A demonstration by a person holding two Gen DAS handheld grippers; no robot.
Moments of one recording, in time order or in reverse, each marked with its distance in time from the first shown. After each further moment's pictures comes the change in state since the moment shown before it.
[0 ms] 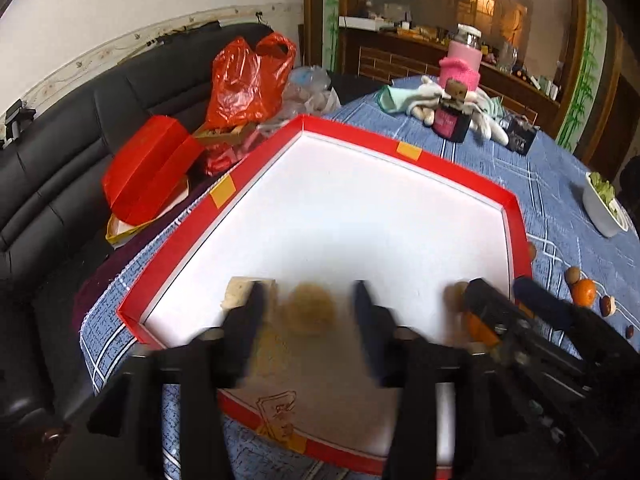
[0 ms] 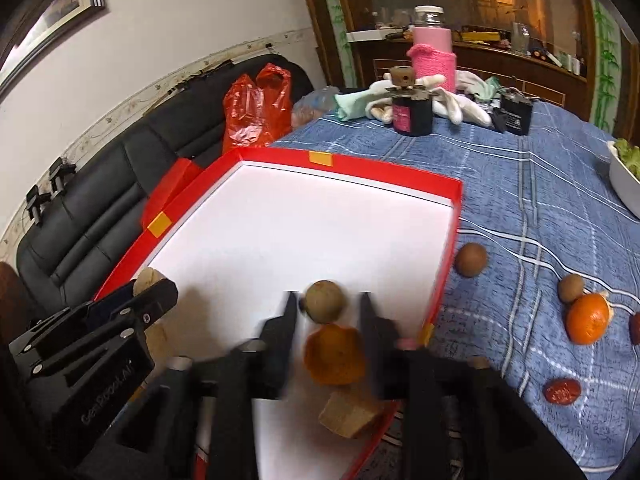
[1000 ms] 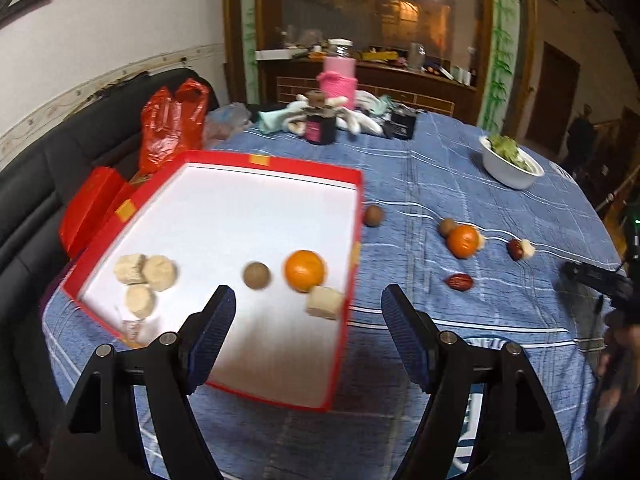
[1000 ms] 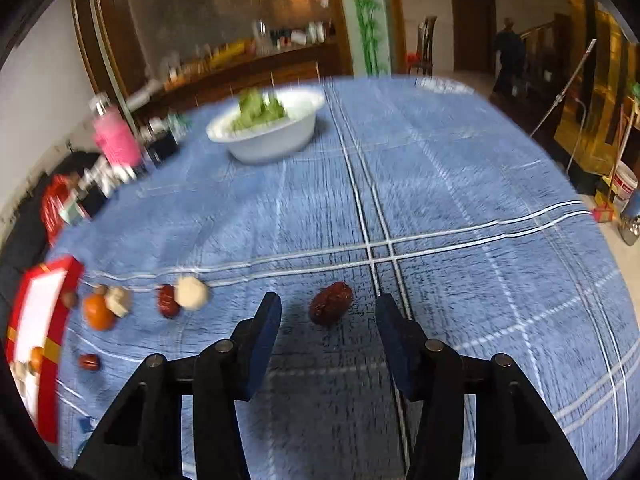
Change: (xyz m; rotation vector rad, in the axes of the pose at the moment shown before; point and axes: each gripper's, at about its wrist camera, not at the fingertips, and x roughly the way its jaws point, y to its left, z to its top) left arm -0.072 -0.104 -0.049 0.180 -0.121 -0.185; right arm -0.132 -0.302 -0.071 0.457 0.000 -0.481
